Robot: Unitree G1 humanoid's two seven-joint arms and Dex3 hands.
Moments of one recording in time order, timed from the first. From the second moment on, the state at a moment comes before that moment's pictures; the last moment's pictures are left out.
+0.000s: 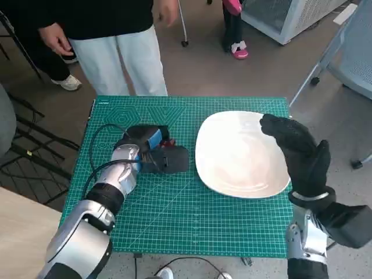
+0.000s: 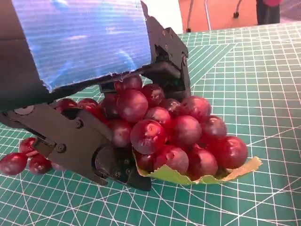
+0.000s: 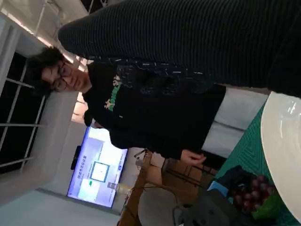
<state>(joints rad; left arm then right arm) -0.98 0.24 -0.53 1.21 0.67 0.10 -0.08 -0.43 -0.14 -0.19 0.43 0.39 -0.62 0.61</state>
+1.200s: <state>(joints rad) -0.81 0.38 -0.50 0.78 0.66 0.20 -0.26 -0.43 -0.12 -0.18 0.45 0.38 -0.65 0.60</state>
